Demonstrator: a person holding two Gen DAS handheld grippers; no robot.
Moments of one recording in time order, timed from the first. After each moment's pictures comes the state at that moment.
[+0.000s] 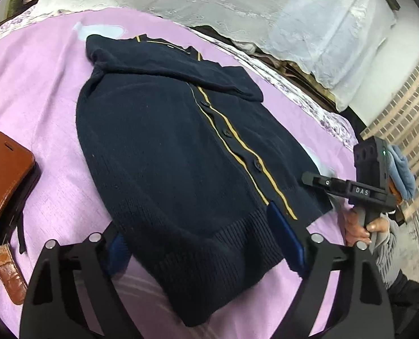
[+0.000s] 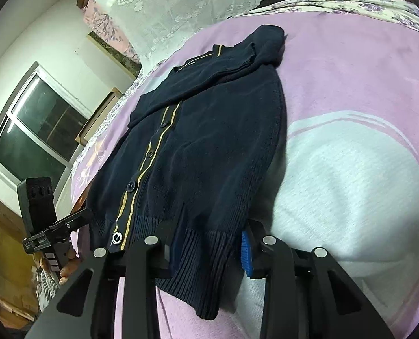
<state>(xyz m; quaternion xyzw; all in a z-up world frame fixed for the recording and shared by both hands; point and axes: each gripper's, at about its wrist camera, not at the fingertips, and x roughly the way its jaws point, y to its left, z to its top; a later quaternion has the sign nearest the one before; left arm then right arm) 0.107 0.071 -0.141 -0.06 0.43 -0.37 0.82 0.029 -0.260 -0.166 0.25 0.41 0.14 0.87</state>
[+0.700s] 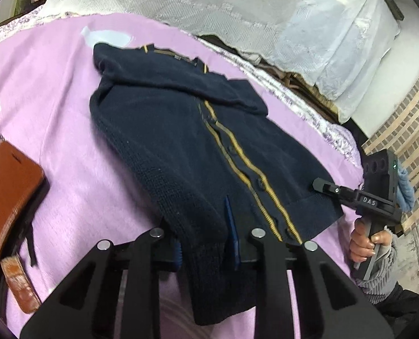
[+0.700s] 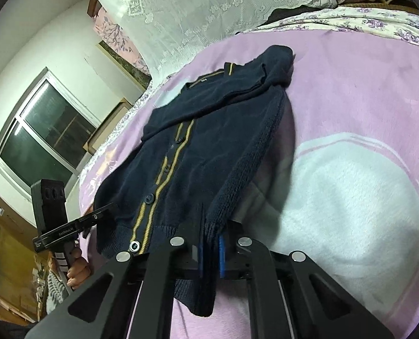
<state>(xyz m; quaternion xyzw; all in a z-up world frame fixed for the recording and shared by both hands) 0.119 0.078 -0.131 -0.08 0.42 -0.36 0.83 0.022 -0.264 -0.141 0.27 0.36 0.15 0.88</state>
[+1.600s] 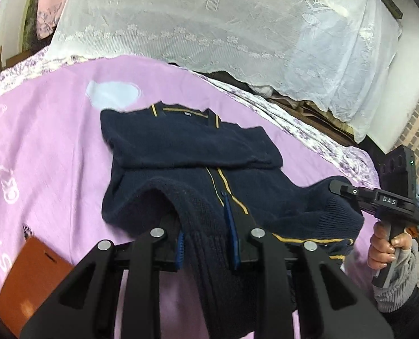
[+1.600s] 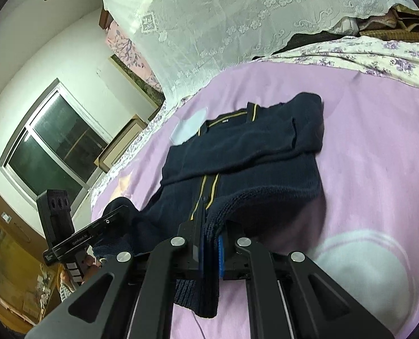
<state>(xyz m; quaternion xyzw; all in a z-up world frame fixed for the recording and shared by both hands) 0.159 0.061 -0.074 -0.05 0.35 -0.32 0.88 0.075 -0.263 -0.086 0.27 0.33 0.15 0.89</state>
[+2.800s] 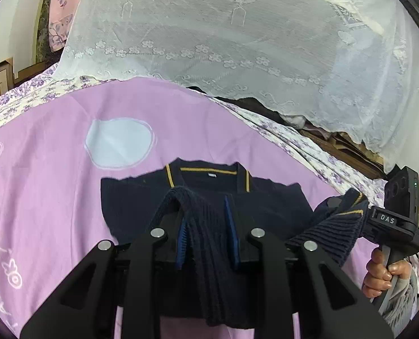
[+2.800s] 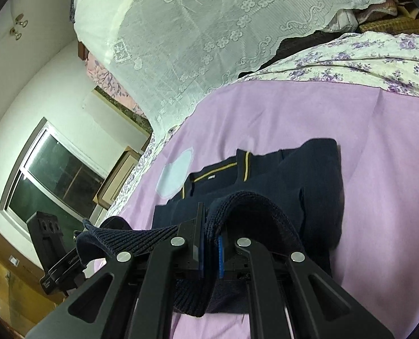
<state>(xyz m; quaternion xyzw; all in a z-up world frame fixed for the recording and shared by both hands) 0.277 0.014 -0.036 -0.06 0.34 -0.25 0.91 0.210 -0.297 -0.085 0.34 0.30 0.12 0.88</state>
